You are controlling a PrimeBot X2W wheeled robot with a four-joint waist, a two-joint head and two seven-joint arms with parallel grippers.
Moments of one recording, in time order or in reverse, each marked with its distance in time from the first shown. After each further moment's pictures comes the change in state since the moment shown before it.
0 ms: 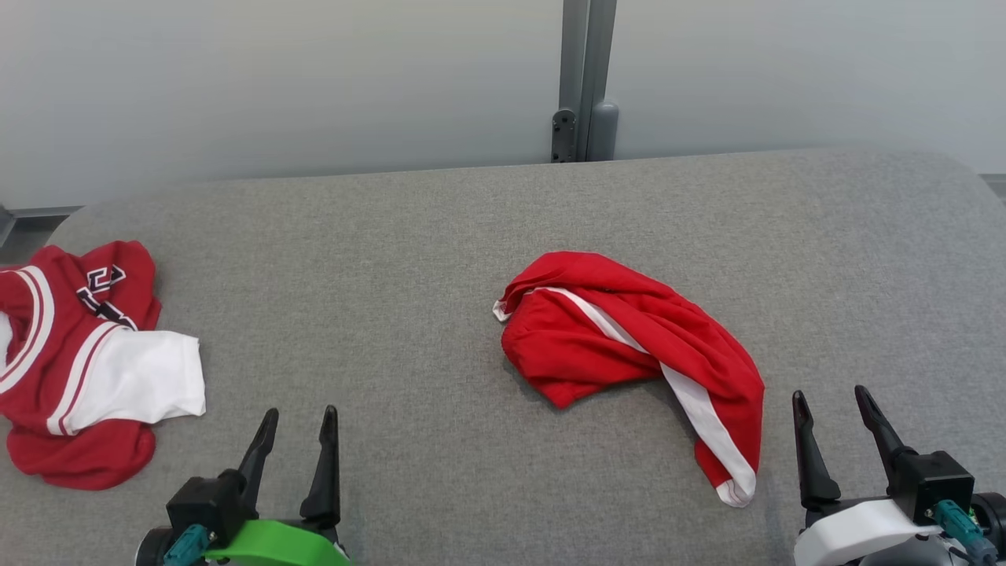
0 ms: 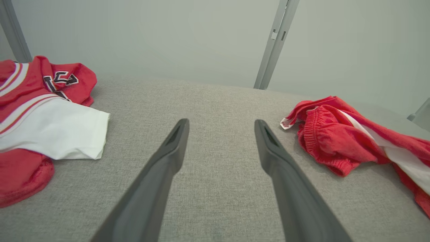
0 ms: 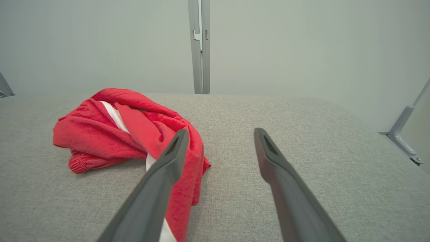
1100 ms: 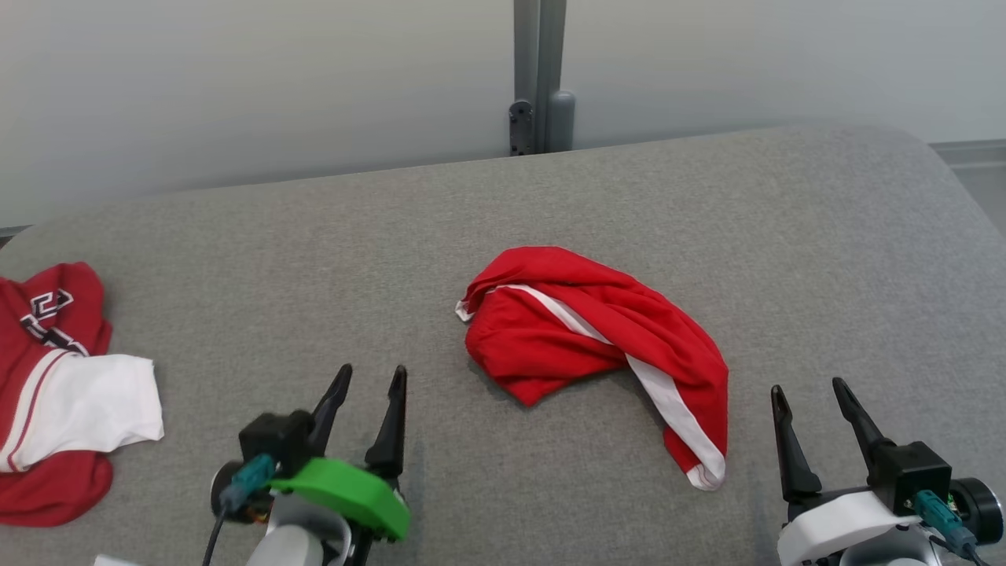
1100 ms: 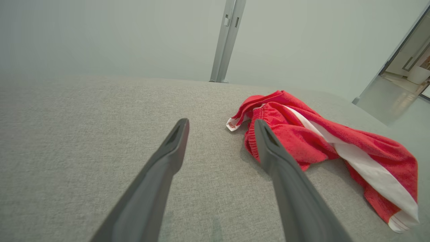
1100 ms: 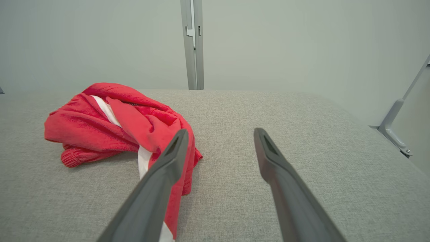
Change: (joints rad) left arm -0.140 -0.122 0.011 0.179 0.079 -0.130 0.015; right arm -0.018 -0.009 0.045 0.014 -0.001 0.000 0.000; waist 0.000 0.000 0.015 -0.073
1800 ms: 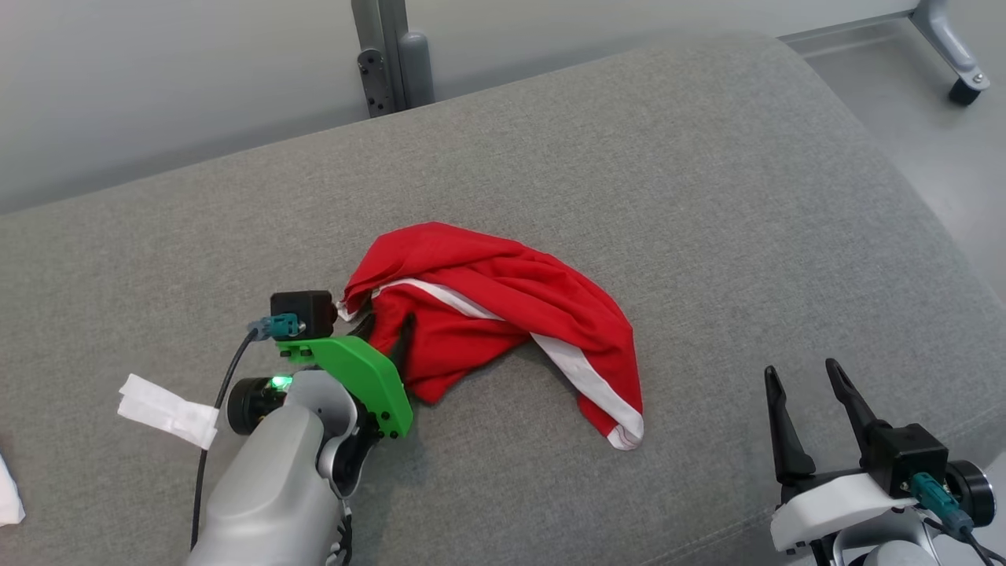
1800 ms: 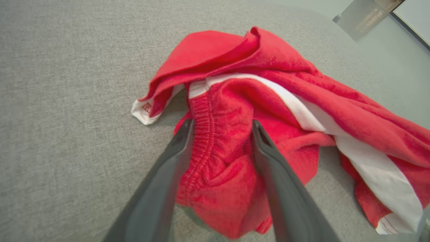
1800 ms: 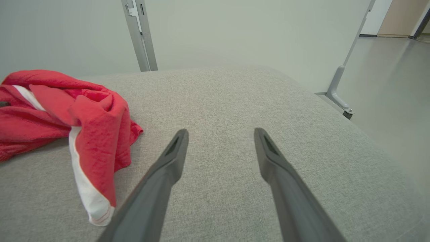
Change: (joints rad) left arm -0.421 -0.008 -0.153 0.445 -0.249 0.002 0.278; right arm -0.046 0.007 0.010 0.012 0.014 0.000 0.000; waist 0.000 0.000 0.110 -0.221
